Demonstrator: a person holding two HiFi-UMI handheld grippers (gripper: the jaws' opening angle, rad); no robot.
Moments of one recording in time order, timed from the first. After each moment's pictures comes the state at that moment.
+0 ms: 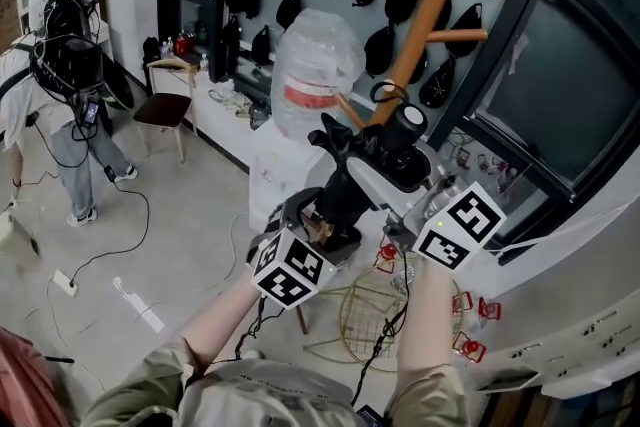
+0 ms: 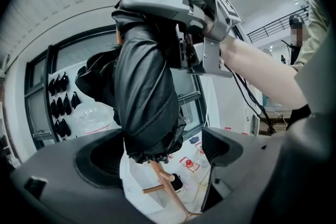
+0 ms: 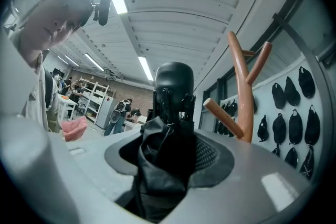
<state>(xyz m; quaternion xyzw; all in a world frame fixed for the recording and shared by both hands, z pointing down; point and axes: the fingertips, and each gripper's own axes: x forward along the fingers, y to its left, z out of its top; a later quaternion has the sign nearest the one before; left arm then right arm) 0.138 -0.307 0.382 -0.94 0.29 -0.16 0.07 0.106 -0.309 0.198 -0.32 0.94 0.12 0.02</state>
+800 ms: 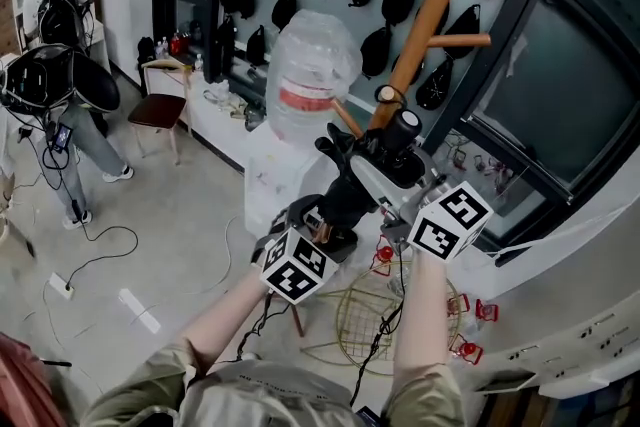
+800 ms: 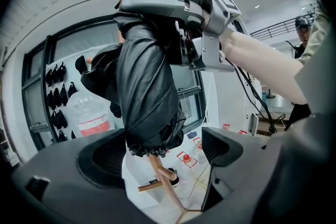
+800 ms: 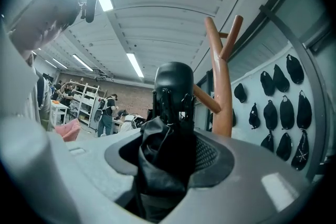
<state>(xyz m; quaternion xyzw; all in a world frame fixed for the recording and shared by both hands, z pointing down) 0.154 -0.334 0.420 -0.94 0.28 -0.19 0.05 0.134 -0.355 0.229 -0.36 0.93 0.07 0.02</state>
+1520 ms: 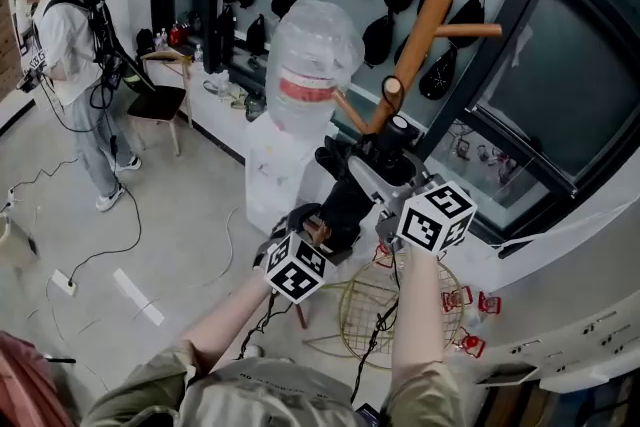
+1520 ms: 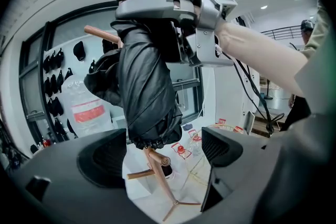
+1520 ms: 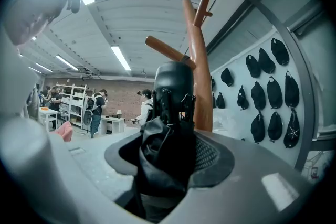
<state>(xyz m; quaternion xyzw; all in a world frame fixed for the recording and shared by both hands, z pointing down) 0.160 -0.335 0.475 -0.94 0.27 -0.23 0.01 0.155 -0.392 0.288 -0.41 0.91 0.00 0.00</state>
